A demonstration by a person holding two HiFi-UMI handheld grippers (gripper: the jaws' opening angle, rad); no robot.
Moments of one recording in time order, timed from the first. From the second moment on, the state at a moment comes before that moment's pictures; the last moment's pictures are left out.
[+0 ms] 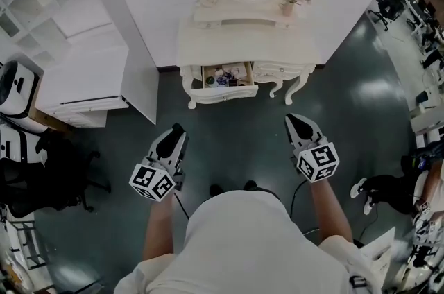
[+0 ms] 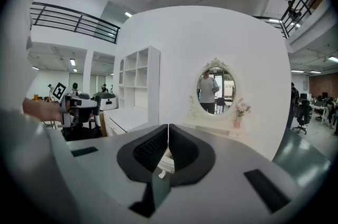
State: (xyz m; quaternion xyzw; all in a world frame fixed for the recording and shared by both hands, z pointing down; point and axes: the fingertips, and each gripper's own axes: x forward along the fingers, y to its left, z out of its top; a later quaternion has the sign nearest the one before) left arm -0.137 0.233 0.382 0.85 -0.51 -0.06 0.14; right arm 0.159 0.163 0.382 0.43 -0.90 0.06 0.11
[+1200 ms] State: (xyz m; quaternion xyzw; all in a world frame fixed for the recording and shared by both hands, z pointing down) left arm -0.153 0.174 0.392 0.85 -0.50 -0.05 0.16; right arm 0.132 0.112 0.407 0.43 -0.89 0.09 0.12
